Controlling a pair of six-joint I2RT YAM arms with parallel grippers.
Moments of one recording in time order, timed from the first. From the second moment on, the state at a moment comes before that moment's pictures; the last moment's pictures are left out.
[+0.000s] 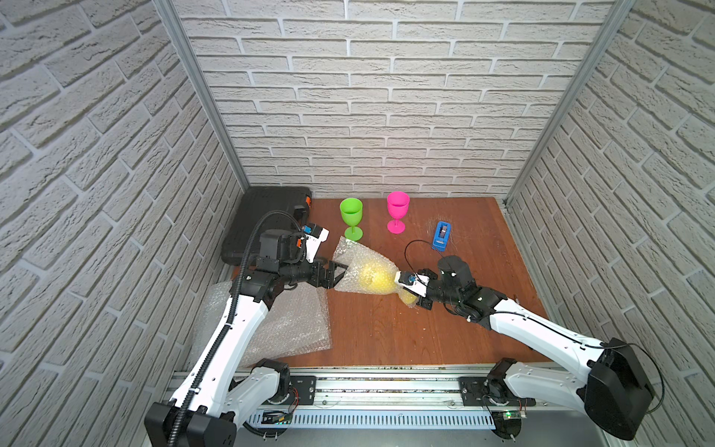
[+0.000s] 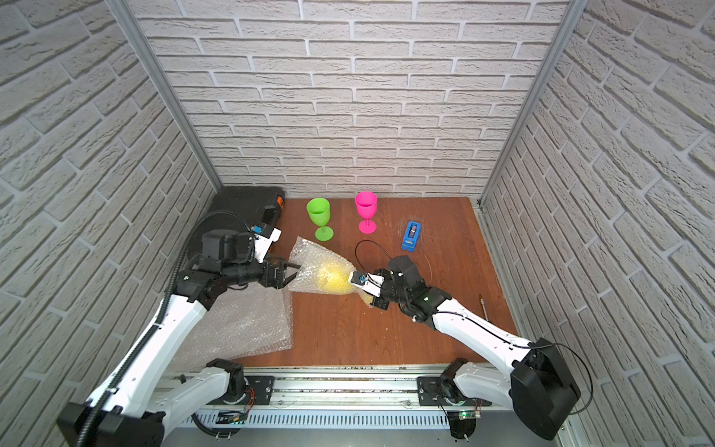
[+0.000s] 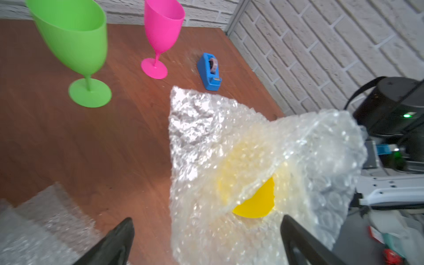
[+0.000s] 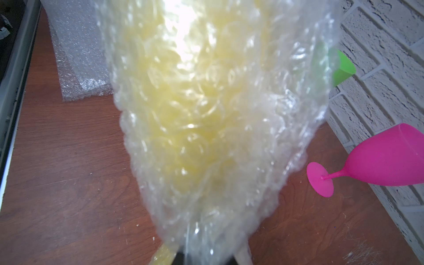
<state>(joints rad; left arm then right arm) -0.21 1.01 0.97 -0.66 0.73 -0.08 0.60 1.16 0.69 -0.14 -0.32 -0.59</state>
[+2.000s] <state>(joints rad) -0.27 1.14 1.08 -0.77 0.84 0.05 0.62 1.35 0.75 -0.12 -0.42 -0.46</state>
